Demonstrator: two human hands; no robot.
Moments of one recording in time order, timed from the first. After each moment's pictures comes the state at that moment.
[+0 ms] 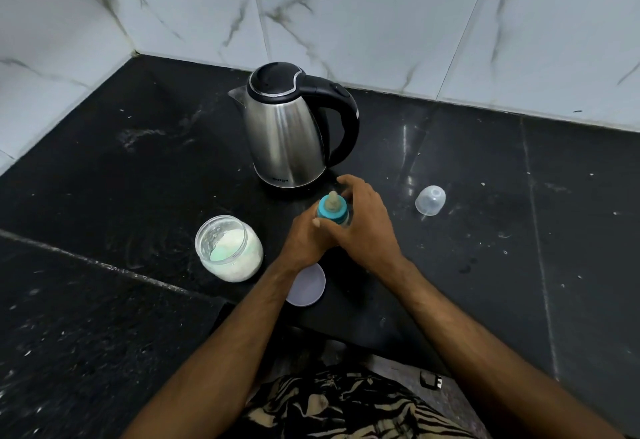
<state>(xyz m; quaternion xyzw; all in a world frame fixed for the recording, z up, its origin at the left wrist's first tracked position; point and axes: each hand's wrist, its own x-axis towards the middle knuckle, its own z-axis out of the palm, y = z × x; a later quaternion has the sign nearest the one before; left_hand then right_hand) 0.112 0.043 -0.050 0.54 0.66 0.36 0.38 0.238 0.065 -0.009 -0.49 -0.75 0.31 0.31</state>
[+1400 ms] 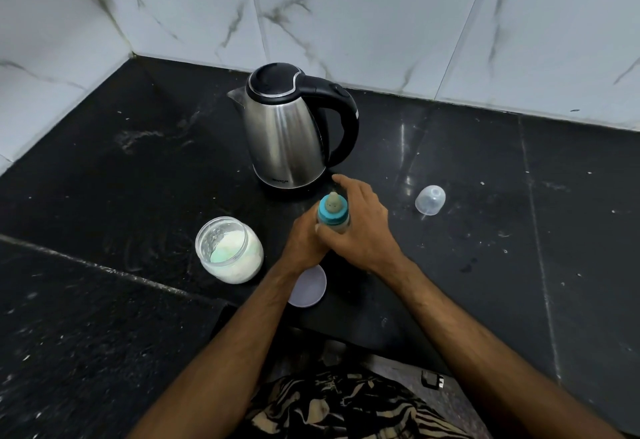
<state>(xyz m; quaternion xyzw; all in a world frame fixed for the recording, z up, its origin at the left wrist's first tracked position) 0.111 0.042 -0.054 0.56 0.64 0.38 0.37 0.237 0.063 -0.010 -0.47 -0.78 0.30 0.29</state>
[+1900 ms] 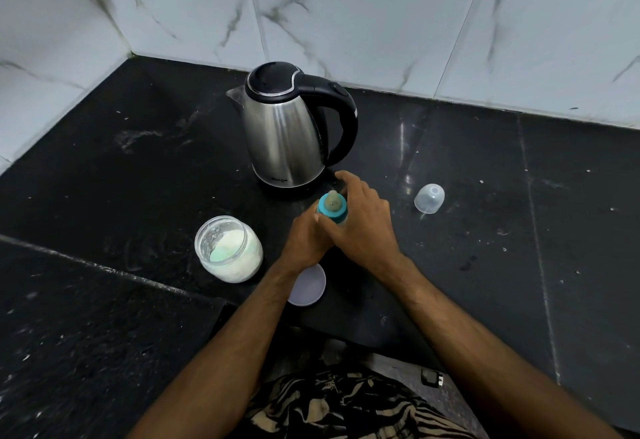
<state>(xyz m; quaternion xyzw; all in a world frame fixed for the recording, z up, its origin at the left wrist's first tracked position) 0.113 0.045 -0.053 0.55 0.66 0.36 0.37 0.234 0.064 -0.004 -0.50 -0.78 0.25 0.27</state>
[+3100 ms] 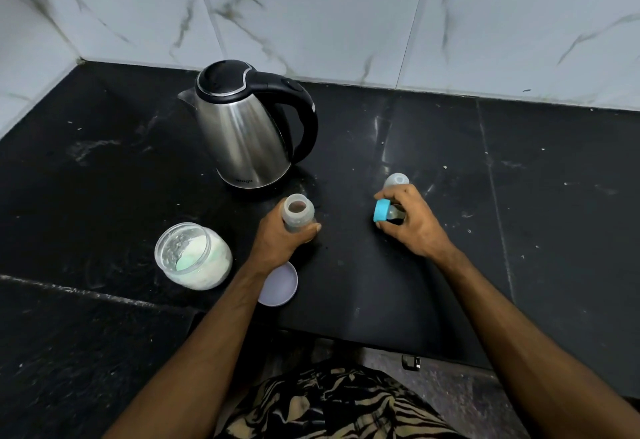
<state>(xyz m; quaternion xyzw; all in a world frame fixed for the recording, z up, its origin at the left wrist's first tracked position) 0.106 0.050 -0.083 0.51 0.65 0.42 0.38 0.375 0.107 -0.066 -0.49 -0.75 0.34 0.28</state>
